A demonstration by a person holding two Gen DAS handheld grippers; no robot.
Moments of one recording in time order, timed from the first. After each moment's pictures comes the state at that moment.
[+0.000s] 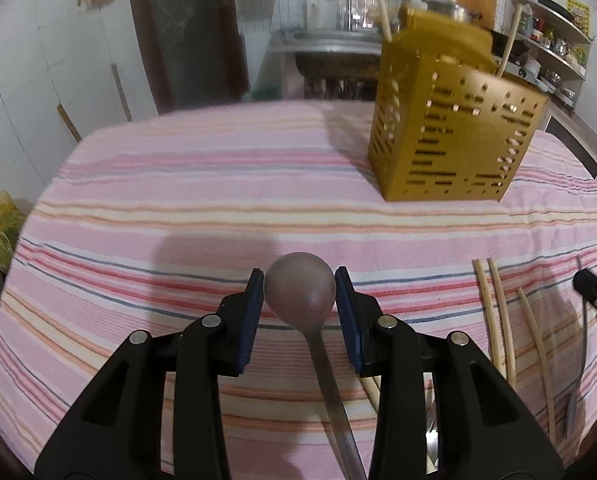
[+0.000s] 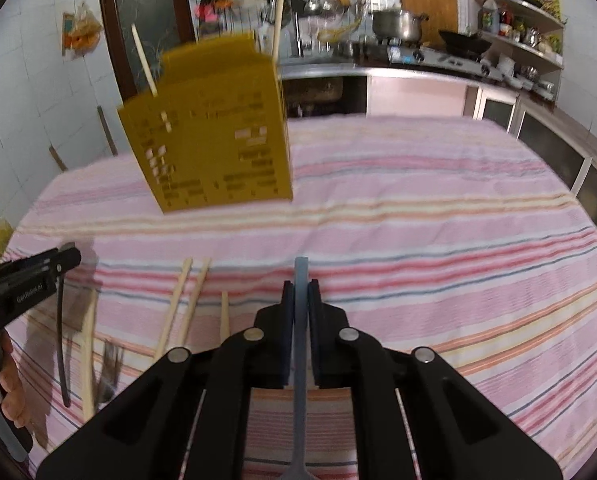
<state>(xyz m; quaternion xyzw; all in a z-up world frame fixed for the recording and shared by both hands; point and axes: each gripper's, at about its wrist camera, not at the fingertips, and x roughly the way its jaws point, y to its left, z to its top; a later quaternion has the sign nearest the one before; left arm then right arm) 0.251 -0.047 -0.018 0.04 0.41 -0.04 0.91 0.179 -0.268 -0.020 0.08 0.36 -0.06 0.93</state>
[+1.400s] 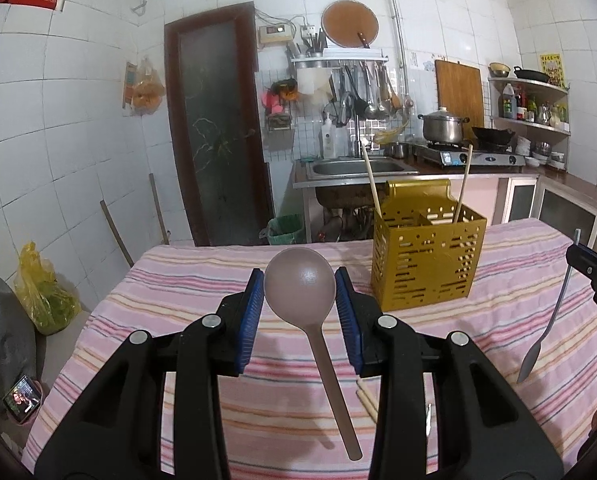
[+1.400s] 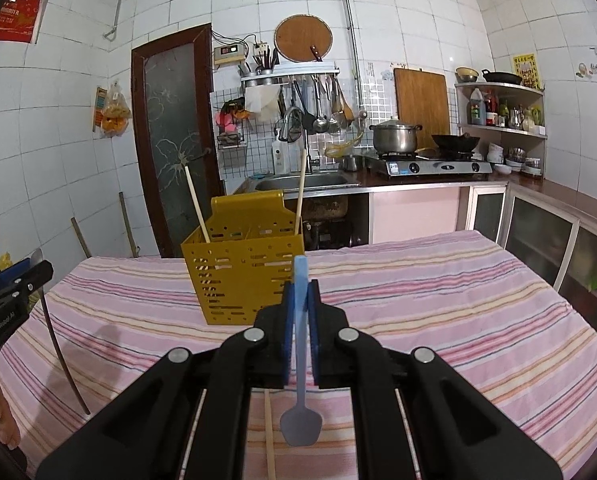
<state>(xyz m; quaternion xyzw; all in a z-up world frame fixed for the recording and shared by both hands) 0.163 -0.031 0.081 0.05 0.18 -0.02 0.98 0.129 -0.253 0.053 0.06 0.17 -0.06 0.98</state>
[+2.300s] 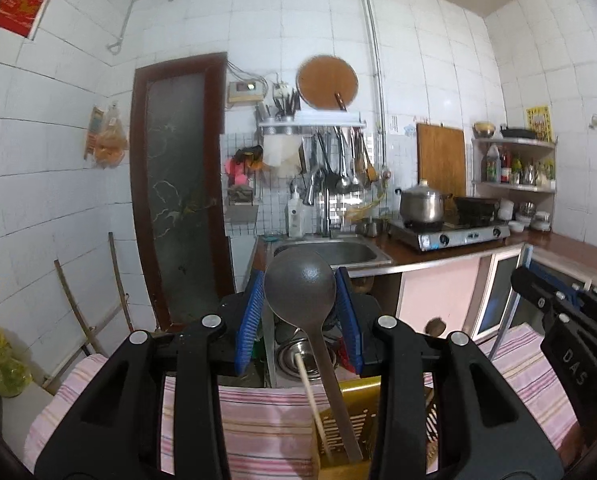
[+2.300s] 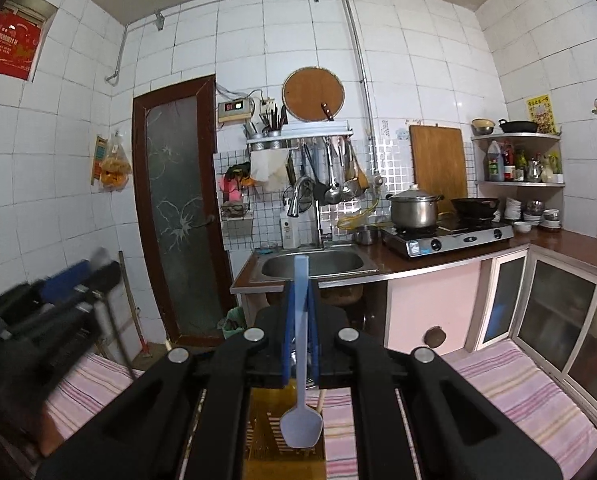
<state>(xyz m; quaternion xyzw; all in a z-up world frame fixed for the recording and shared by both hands) 0.335 -0.126 0.189 0.03 0.09 -0.07 0.99 0.281 -0.267 0.171 0.06 0.08 -0.05 0.99</state>
